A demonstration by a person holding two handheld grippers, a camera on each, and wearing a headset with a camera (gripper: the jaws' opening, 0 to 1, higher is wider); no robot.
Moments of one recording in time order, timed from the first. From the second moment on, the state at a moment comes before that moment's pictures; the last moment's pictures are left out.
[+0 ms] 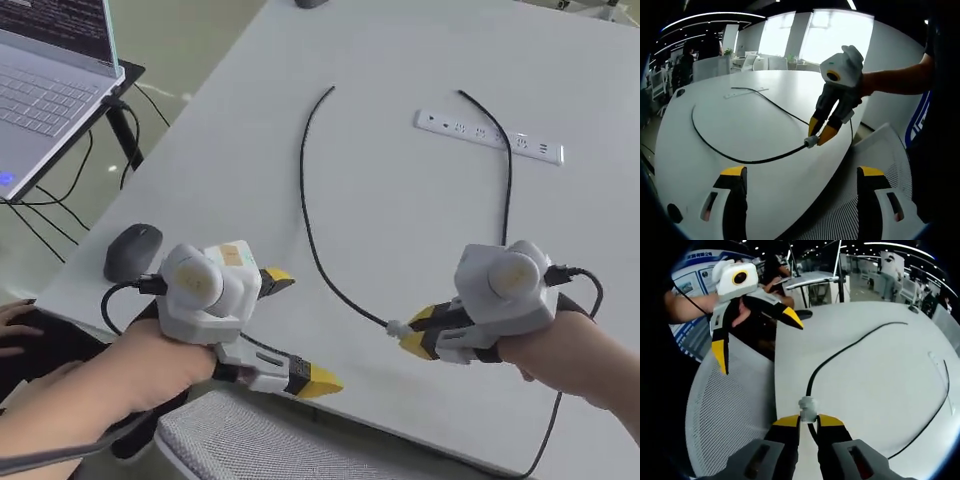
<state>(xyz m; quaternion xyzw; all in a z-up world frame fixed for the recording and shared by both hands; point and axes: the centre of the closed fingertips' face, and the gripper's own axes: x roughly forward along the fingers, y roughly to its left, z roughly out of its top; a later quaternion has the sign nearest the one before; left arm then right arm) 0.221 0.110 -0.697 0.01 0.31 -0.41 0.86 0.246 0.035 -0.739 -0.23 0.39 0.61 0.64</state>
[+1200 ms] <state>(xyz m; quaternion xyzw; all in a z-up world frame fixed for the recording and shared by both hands) 0.222 0.031 -0.676 -0.01 0.29 -0.53 0.80 0.215 0.029 -0.677 -0.27 0.31 0.68 0.61</state>
